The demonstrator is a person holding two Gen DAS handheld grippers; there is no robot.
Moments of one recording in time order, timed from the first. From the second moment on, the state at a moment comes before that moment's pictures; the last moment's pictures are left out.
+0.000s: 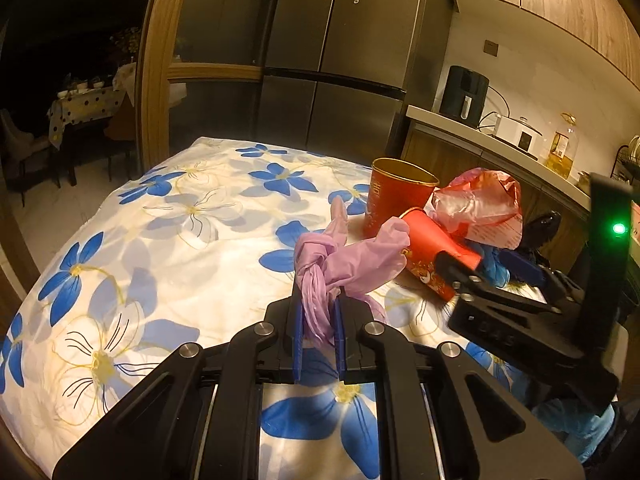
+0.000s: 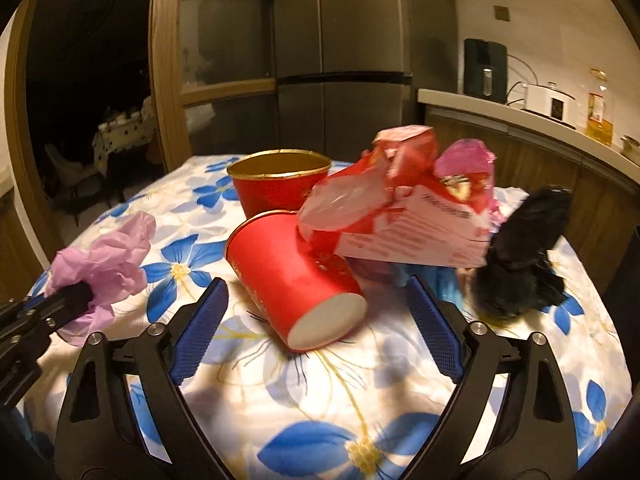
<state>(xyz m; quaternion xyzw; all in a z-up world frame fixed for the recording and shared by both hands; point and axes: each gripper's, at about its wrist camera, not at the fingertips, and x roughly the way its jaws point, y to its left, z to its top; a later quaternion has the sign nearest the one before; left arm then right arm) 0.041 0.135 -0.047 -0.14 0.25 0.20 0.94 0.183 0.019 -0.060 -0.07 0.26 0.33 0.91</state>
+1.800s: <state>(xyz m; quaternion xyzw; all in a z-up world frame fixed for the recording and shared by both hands) 0.037 0.067 -0.014 -0.09 0.22 0.16 0.96 0.088 -0.128 -0.005 0.02 0.18 0.34 0.92</state>
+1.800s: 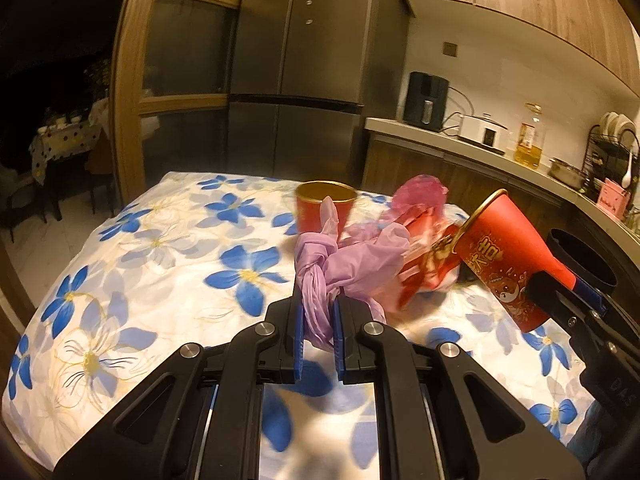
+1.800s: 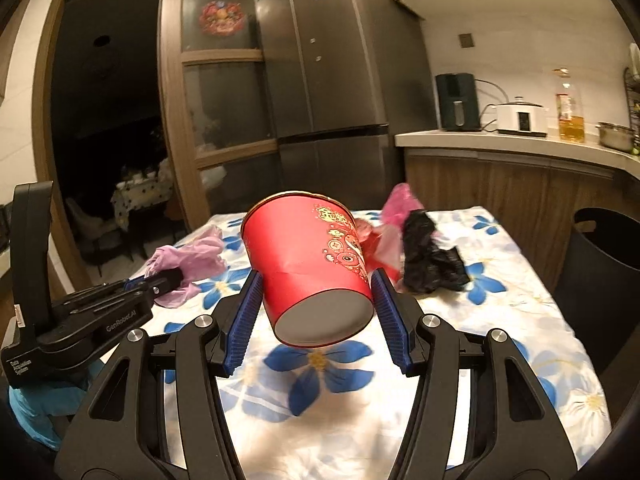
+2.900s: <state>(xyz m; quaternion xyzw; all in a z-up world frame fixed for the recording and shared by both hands) 0.150 -0.102 0.013 -0.01 0.20 -0.01 0.98 0.157 -0.291 0.004 0.08 0.16 0.13 0.98</state>
